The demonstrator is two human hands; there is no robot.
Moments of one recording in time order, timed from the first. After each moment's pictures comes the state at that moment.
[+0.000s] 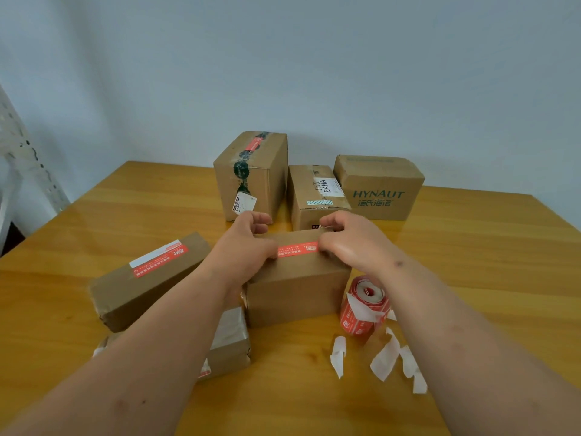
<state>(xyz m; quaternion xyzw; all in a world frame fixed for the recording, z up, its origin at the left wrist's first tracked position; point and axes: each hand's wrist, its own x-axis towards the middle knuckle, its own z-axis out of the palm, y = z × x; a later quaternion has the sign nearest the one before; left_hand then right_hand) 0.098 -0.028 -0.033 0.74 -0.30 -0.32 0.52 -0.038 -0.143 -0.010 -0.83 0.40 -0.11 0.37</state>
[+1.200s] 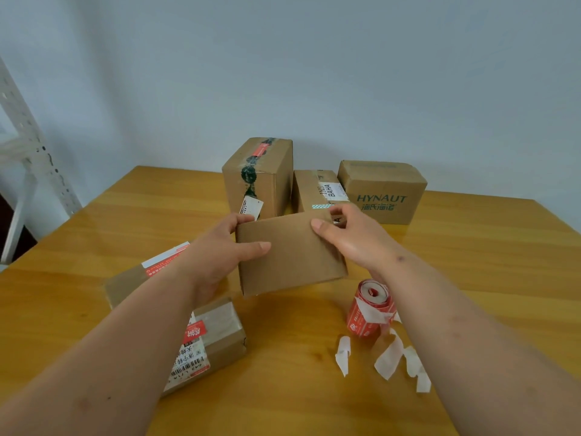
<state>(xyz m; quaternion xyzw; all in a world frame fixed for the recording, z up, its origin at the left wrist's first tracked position) 0.129 0.006 -0.028 0.70 -0.28 -0.39 0.52 -0.038 -0.141 -0.004 -0.83 0.38 -0.15 0.38</state>
